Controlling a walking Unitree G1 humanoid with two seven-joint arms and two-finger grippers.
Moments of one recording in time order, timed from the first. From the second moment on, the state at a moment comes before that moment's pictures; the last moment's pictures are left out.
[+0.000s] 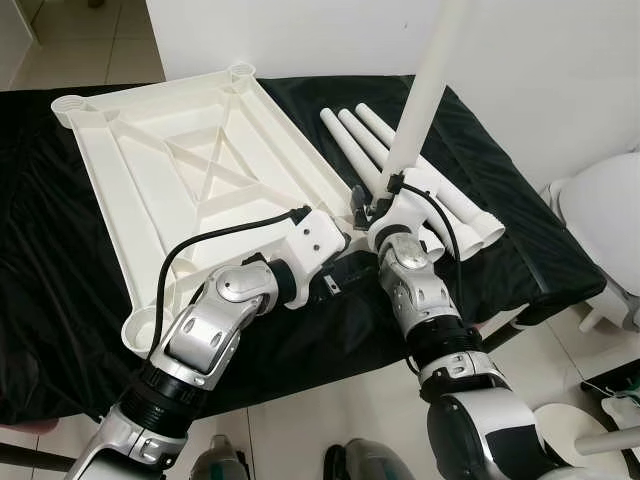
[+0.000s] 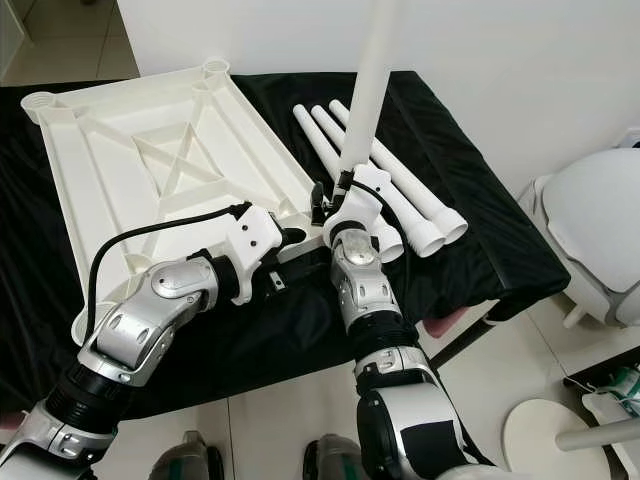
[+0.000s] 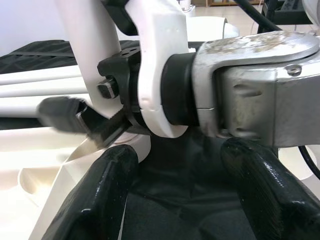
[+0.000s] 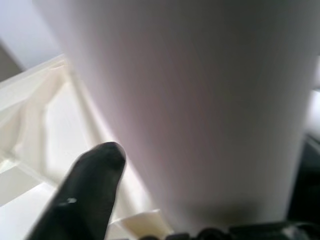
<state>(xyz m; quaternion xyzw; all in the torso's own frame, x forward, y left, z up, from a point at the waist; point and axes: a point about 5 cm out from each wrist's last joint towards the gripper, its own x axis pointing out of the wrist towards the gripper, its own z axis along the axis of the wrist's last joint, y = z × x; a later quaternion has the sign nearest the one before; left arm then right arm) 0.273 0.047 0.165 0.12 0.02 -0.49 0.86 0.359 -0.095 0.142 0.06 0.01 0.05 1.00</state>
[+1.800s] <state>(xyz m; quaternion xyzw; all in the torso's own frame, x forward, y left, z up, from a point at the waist) 0.273 0.048 0.166 0.13 0.02 -0.49 0.86 0.373 -0.156 0.136 -0.06 0.03 0.24 0.97</state>
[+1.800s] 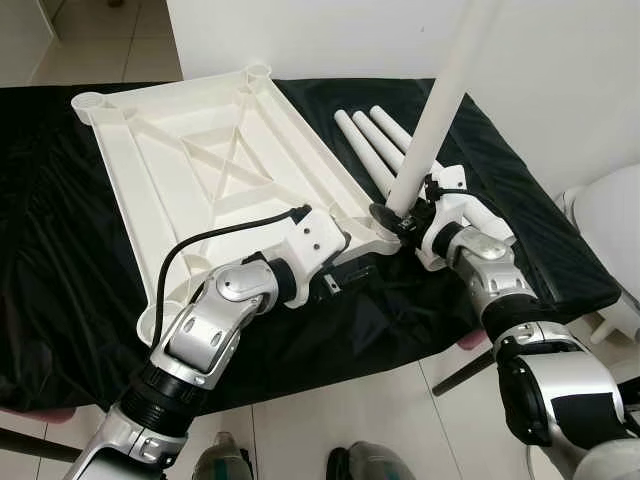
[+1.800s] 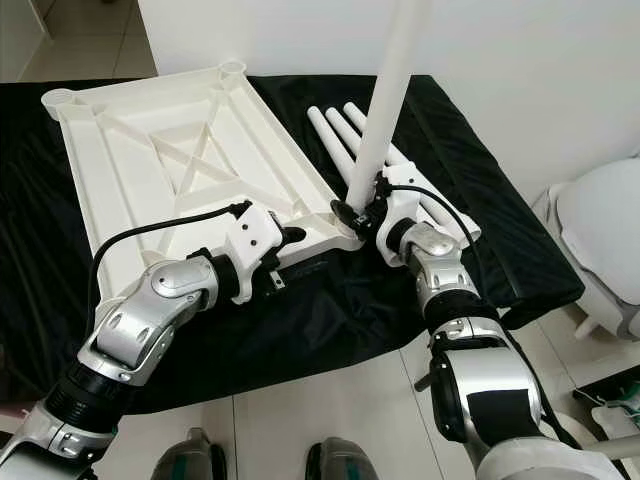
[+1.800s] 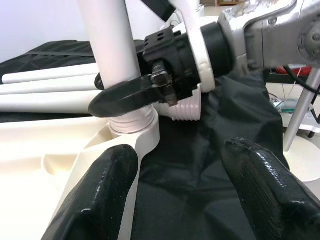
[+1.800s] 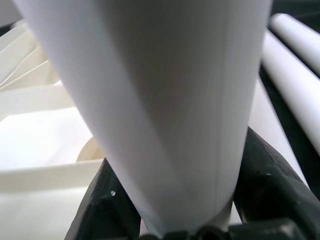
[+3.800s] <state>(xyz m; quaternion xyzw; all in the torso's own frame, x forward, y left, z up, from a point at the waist) 0.274 0.048 0.164 0.13 0.02 -0.49 0.86 0.366 -0.154 0.143 -0.09 0.01 0.30 0.95</state>
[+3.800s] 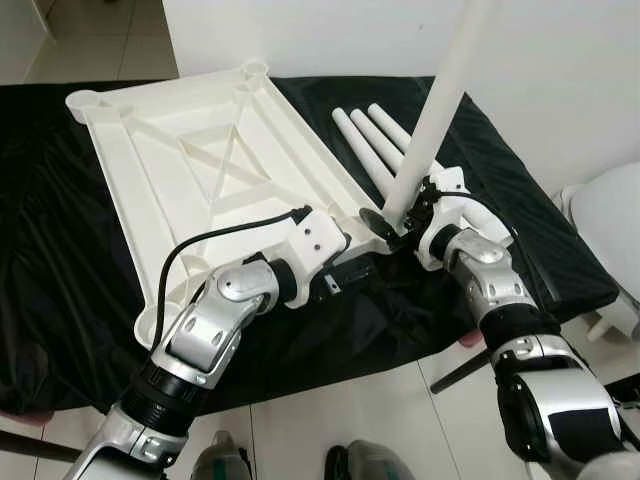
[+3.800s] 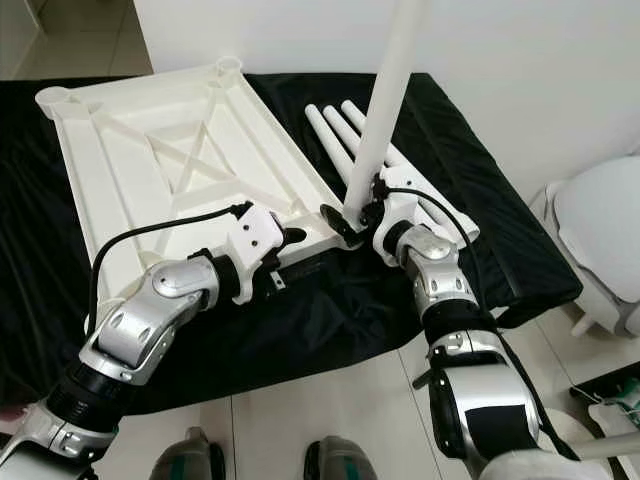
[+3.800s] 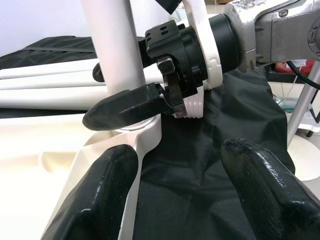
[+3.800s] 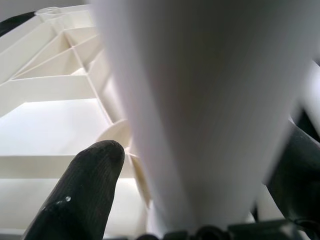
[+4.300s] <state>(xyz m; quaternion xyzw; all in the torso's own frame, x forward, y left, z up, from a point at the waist) 0.275 0.050 0.164 0.13 0.02 -0.49 0.86 0.371 -0.158 0.135 -0.10 0.03 0.30 0.95</state>
